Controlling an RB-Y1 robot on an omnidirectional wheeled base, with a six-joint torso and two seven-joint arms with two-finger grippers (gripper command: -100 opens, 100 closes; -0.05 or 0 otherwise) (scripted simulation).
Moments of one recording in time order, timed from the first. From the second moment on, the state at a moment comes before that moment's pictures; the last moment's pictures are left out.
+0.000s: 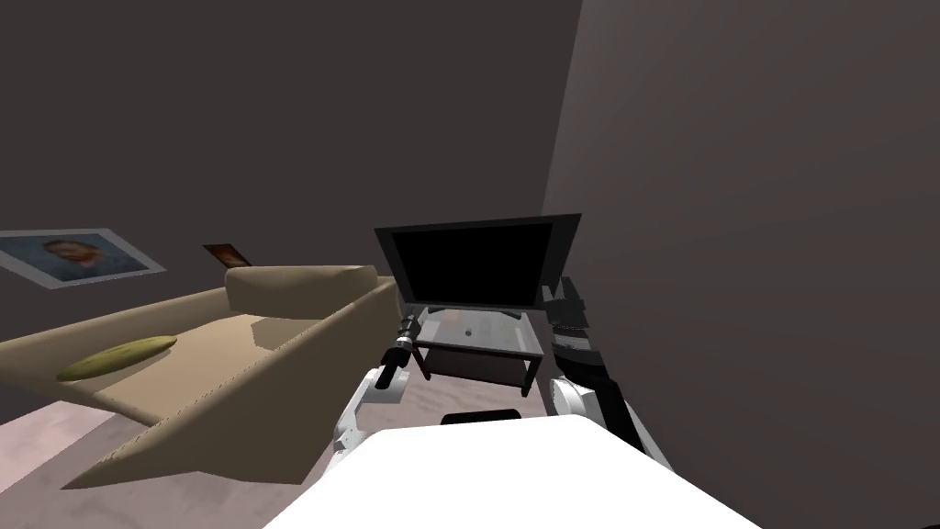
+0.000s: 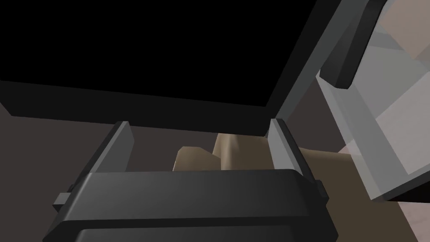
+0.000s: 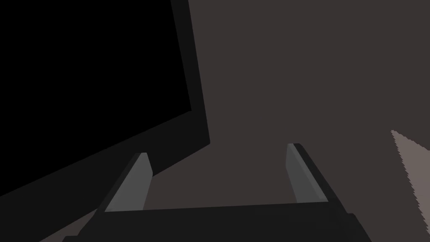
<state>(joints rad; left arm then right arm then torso) 0.20 0.19 0.01 -1.78 -0.30 0.06 0.65 0.52 0.05 0.05 -2.30 -0.02 -0.46 0.02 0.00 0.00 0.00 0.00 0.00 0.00</state>
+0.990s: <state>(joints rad) 0.03 0.19 0.03 -1.48 -0.41 0.30 0.93 0.52 0.05 0.05 -2.30 -0.02 -0.46 0.02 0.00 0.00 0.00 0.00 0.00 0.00</state>
